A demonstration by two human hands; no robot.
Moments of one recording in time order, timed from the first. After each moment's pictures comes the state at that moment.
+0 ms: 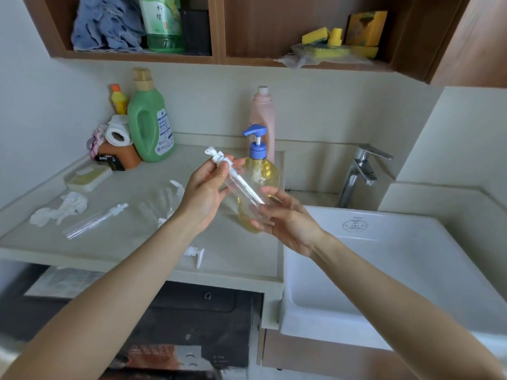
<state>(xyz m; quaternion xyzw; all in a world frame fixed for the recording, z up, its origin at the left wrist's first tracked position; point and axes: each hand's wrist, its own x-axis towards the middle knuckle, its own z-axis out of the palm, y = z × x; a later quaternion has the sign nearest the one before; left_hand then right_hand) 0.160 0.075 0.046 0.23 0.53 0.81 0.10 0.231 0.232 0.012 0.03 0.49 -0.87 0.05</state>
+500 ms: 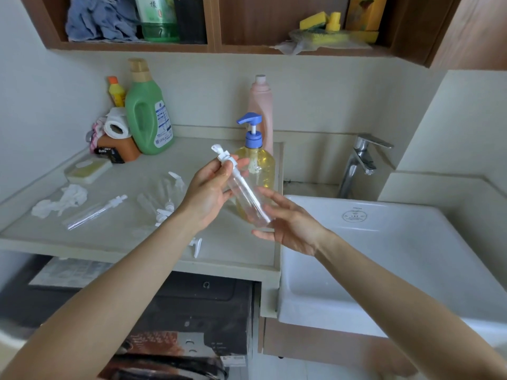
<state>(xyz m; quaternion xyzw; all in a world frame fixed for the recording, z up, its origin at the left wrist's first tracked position) 0.169 0.083 0.033 0.21 0.54 0.80 0.14 0.244 0.247 -0.006 0.01 0.50 -0.86 0.14</state>
